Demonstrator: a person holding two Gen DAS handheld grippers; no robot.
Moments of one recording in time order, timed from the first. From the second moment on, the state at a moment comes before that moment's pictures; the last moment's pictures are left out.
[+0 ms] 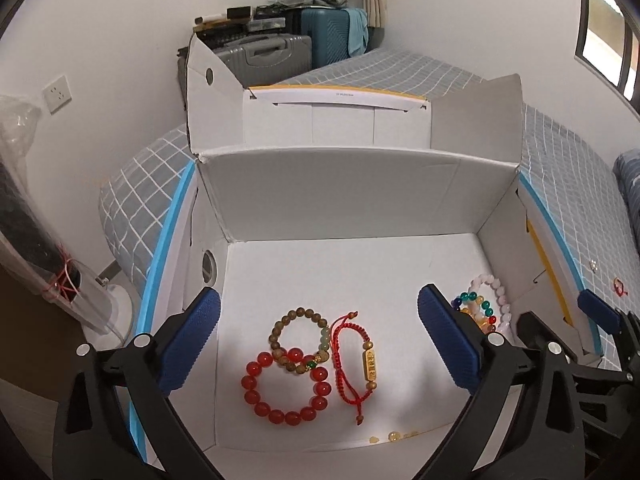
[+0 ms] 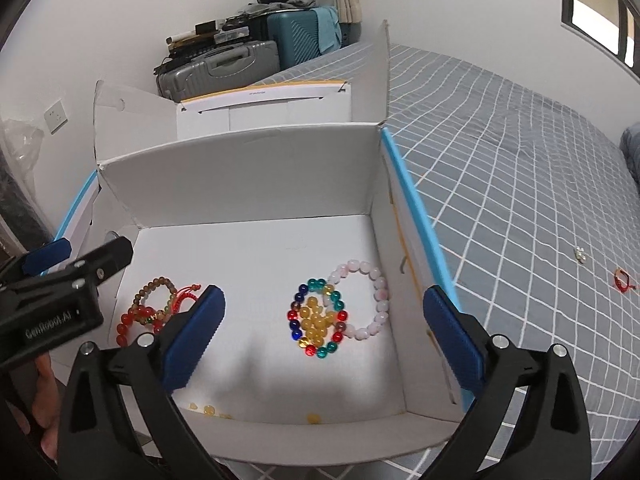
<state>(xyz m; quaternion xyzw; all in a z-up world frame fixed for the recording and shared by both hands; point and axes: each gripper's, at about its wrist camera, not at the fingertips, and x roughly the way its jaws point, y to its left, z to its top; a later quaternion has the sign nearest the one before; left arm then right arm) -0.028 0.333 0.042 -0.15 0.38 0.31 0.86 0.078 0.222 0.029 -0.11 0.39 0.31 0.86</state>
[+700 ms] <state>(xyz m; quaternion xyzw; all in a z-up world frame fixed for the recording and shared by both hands) -0.004 0.255 0.084 -0.11 0.35 0.26 0.89 0.081 0.107 0.078 -0.07 0.35 0.25 0.90</state>
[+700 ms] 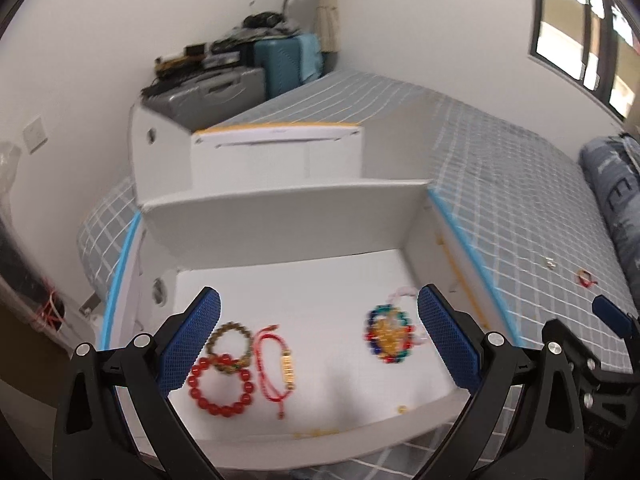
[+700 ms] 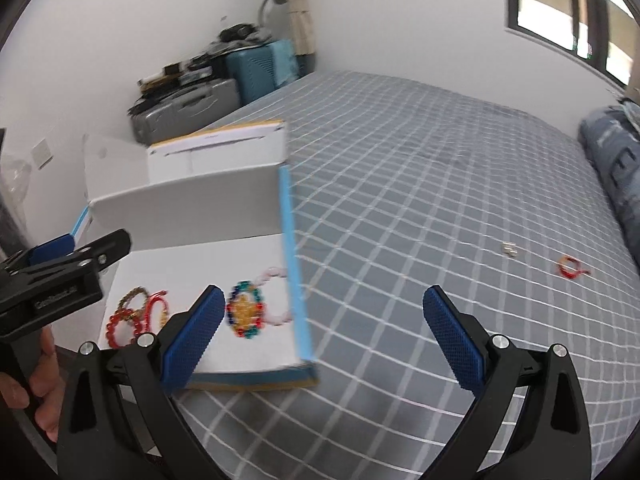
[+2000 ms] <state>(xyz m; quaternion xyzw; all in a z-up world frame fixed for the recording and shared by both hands) 0.343 -0.001 -0.048 -0.01 0.44 0.05 0.90 0.363 -0.175 -0.047 0.02 0.43 0.01 0.90</state>
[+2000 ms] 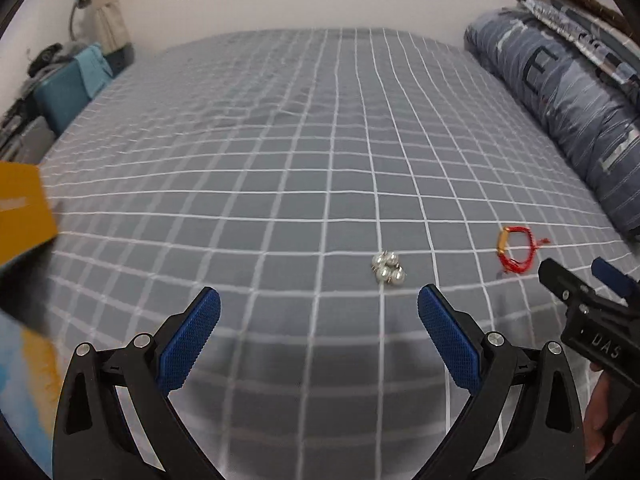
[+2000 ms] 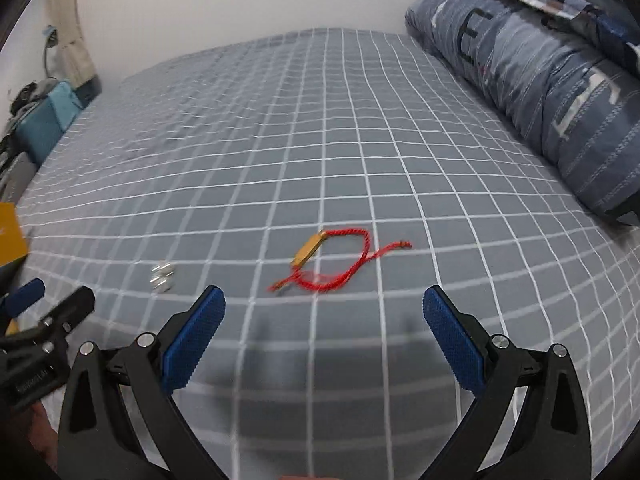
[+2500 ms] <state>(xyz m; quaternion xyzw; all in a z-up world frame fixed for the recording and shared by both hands) 0.400 -0.013 -0.103 -0.01 0.46 0.03 0.89 0.419 -0.187 -0.099 0.05 0.46 0.01 0.88</state>
